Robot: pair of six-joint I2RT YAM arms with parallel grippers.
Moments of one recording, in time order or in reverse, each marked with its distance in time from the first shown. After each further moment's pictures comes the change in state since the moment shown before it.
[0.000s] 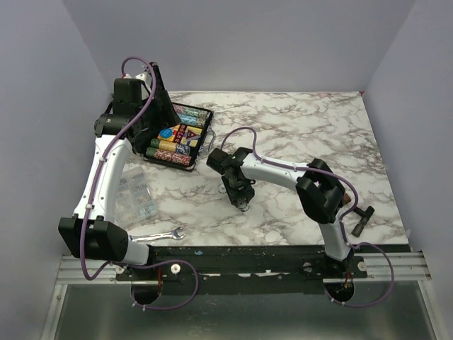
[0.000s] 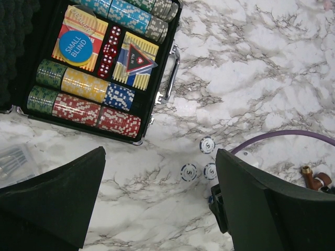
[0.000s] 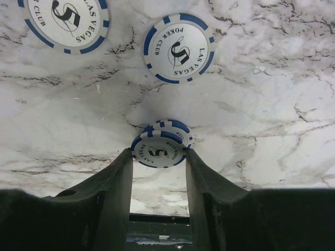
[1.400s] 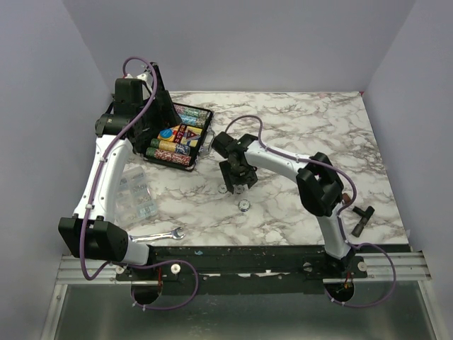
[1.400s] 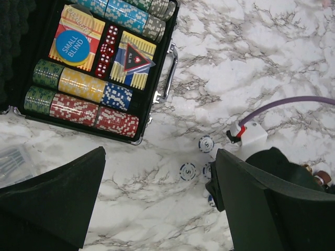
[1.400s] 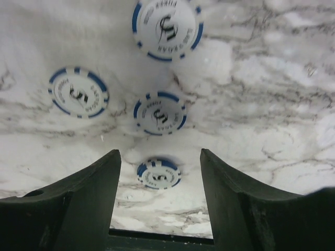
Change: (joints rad) left arm -0.008 0.000 0.000 0.000 0.001 0.001; right arm -0.091 0.035 0.092 0.020 -0.023 -0.061
